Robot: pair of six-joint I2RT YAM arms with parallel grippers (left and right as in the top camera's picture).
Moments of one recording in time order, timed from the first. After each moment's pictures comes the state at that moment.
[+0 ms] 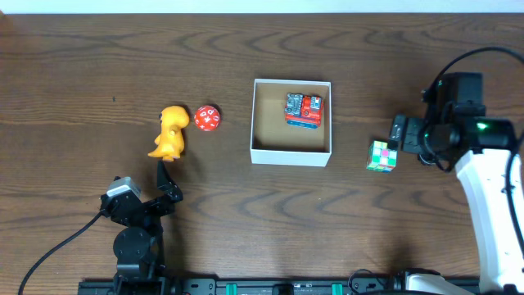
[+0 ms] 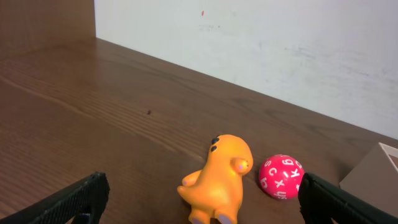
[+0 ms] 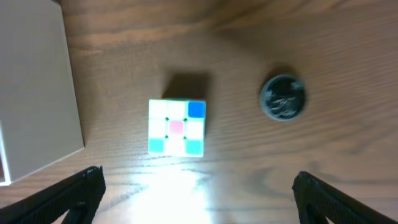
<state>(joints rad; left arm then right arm) -0.03 0.01 0.06 -0.19 -0.26 -0.28 -0.05 1.37 1.17 -1.00 0.01 0.18</state>
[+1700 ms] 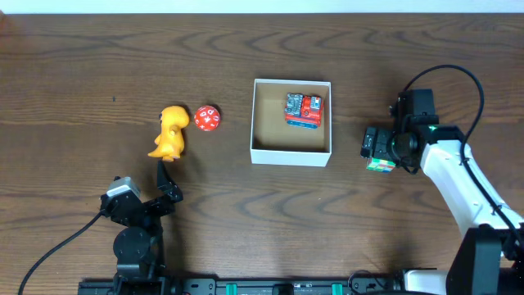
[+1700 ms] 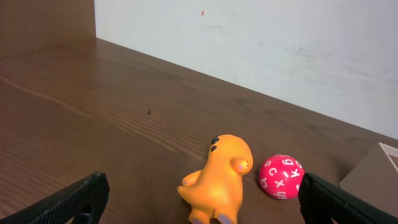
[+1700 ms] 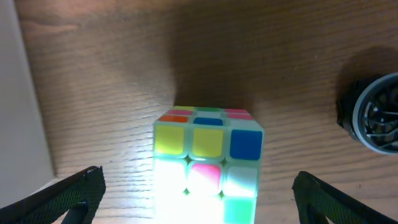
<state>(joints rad) -0.03 0.01 0.06 -0.19 -0.26 -0.28 0.04 1.54 0.96 -0.69 0.01 0.24</state>
